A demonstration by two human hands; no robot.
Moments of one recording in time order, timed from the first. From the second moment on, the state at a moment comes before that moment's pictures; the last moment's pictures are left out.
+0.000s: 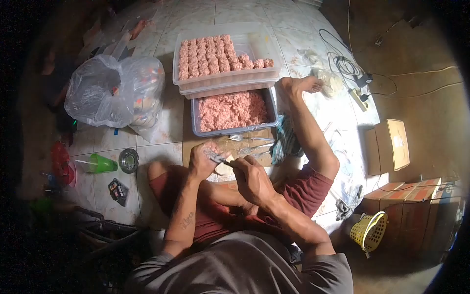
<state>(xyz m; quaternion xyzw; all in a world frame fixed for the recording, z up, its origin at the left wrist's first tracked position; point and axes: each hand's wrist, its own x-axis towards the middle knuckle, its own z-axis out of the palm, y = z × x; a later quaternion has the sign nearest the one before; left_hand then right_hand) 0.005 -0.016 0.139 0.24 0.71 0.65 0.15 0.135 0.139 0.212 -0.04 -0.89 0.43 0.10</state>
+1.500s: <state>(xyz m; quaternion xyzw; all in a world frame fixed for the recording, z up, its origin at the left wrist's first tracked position) -0.009 -0.037 0.119 0.24 0.77 0.60 0.05 0.109 0.153 0.262 -0.01 -0.92 0.38 0.10</state>
